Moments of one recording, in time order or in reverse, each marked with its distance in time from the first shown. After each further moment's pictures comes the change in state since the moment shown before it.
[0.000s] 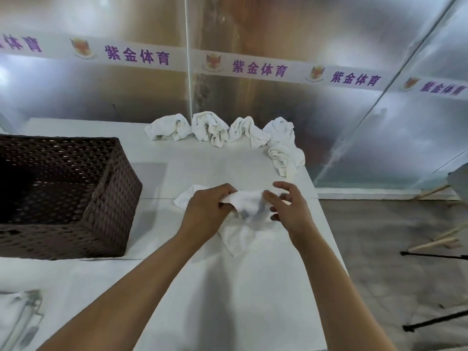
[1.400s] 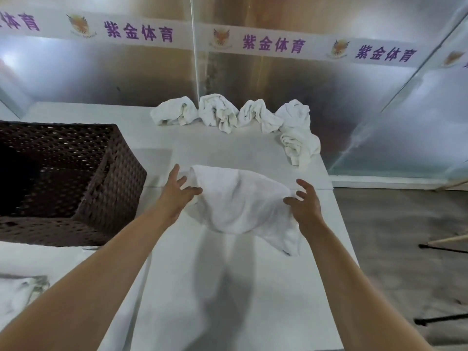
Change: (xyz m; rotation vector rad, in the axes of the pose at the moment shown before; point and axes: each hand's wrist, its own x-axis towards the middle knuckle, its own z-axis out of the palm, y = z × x) left_hand 0.055 -0.116 -0.003 -0.676 0.058 -0.632; right_hand 0.098 0.090 -0.014 0.023 0.081 0.135
